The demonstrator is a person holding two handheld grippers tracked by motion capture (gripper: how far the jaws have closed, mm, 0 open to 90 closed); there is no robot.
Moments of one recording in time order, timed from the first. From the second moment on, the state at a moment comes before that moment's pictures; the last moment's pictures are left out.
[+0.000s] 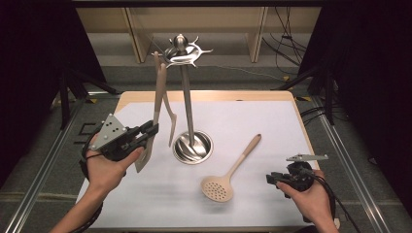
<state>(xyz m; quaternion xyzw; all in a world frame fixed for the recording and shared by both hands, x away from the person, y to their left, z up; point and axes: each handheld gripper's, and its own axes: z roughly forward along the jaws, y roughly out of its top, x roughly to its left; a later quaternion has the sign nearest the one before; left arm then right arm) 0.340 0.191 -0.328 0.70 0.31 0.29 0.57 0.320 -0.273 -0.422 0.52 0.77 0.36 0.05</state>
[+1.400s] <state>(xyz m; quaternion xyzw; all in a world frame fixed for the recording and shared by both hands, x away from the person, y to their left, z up) 0.347 0.159 -0.328 0.70 0.31 0.32 0.55 0.320 -0.274 -0.423 0.52 0.77 0.37 0.05</state>
